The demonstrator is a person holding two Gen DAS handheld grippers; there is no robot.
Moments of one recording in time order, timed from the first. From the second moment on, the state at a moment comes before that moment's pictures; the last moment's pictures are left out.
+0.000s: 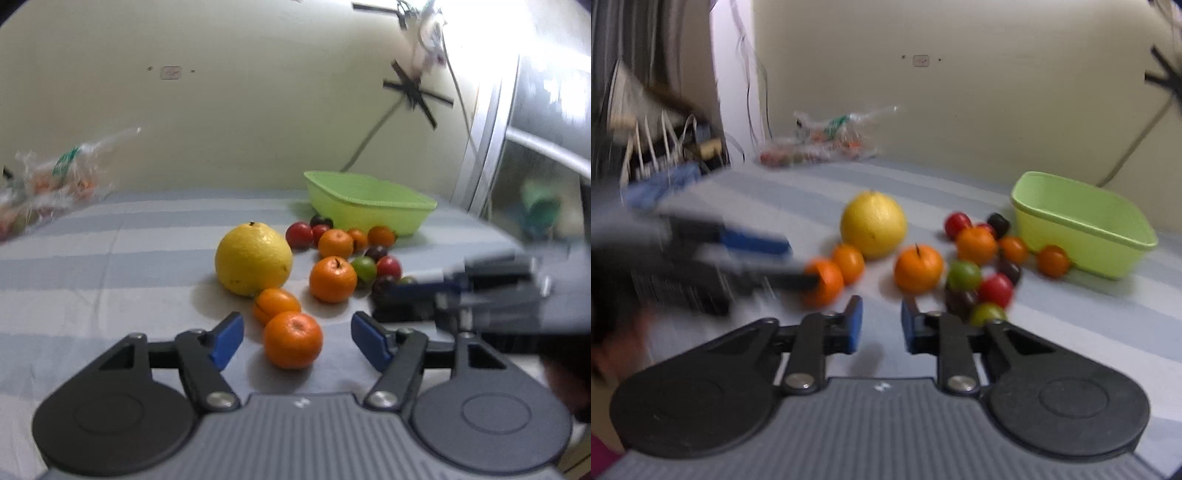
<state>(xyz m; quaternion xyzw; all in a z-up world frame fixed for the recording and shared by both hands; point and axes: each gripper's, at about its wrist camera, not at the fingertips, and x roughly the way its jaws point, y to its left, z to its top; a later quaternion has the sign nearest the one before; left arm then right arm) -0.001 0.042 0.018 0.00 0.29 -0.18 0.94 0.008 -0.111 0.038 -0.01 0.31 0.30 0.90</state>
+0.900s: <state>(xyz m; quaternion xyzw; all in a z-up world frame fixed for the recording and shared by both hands) 0.035 0.039 0.056 -0.08 0.29 -0.28 0.91 0.019 -0.159 0.059 -0.04 0.27 0.24 0.93</state>
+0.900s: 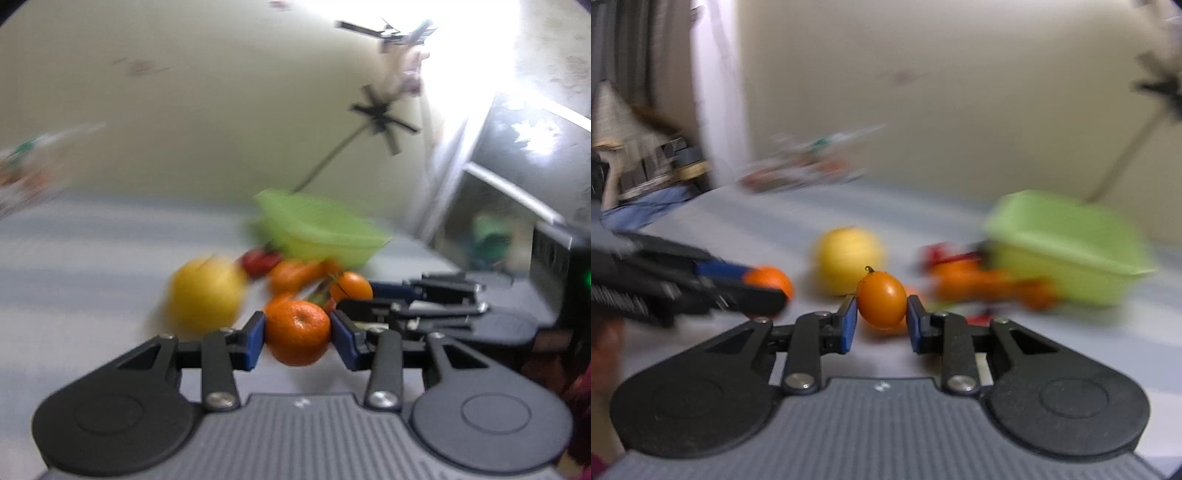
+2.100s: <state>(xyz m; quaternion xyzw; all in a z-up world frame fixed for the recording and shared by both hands) 0.064 0.054 0.066 -0.12 0.28 -0.23 0.93 0.023 -0.209 0.052 0.04 0.27 0.23 0.93</state>
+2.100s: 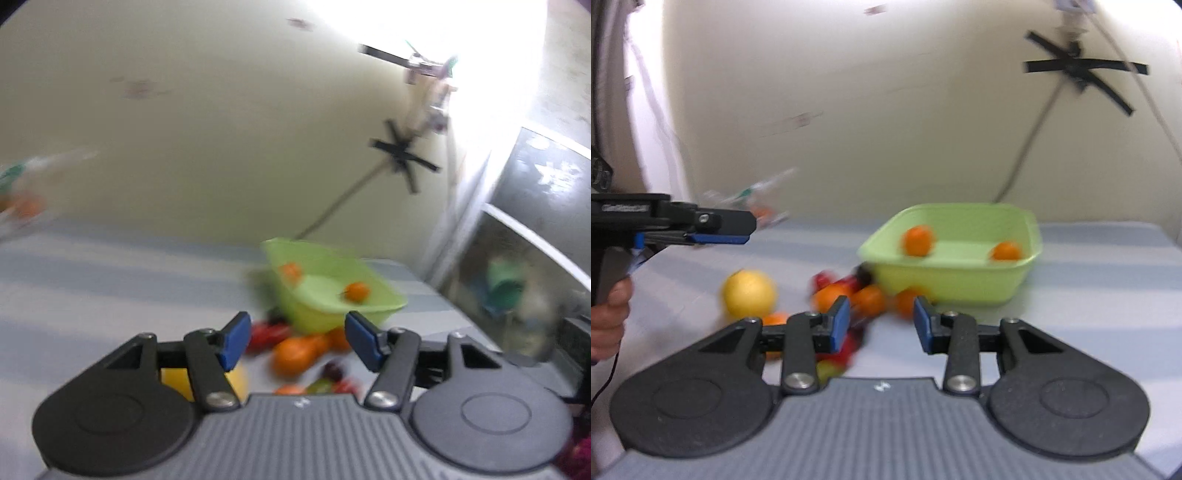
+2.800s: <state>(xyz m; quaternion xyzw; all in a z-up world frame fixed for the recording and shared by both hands) 0.079 0.051 0.014 -0.05 0.28 -0.16 0.94 0.042 -0.060 0.001 -0.27 0.22 0.28 0.90</state>
